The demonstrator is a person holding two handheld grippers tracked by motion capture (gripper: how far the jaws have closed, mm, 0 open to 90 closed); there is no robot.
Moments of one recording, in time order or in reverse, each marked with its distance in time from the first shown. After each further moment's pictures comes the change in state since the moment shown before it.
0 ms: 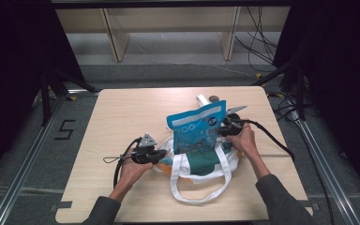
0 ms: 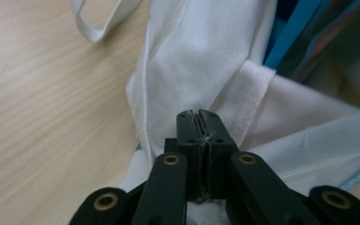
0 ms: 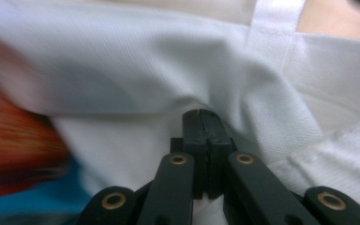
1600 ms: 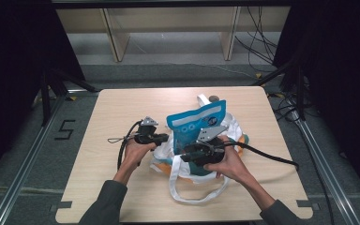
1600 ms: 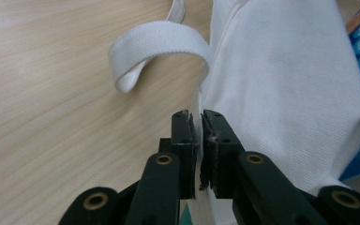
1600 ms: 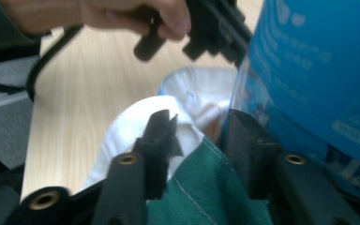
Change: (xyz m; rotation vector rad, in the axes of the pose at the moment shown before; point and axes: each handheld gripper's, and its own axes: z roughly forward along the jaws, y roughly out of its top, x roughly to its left) left arm 0.038 0.039 0.024 0.033 -0.001 -0.065; right arm 0.144 0.004 -0.036 -0.144 0.324 -0.340
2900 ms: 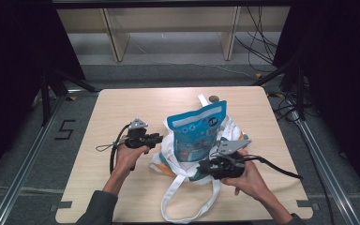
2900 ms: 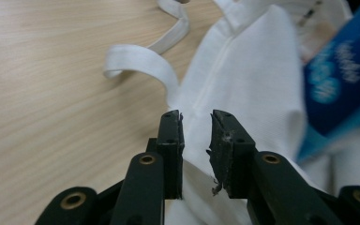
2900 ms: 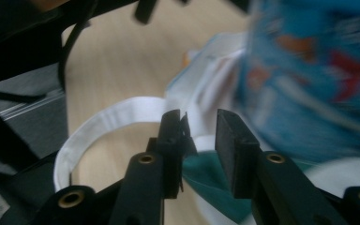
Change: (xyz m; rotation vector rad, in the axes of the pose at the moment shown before) left arm -0.012 -0.016 -0.042 -0.128 -0.016 -0.098; right arm 0.021 -0.041 -0.049 -0.013 -0.012 0.105
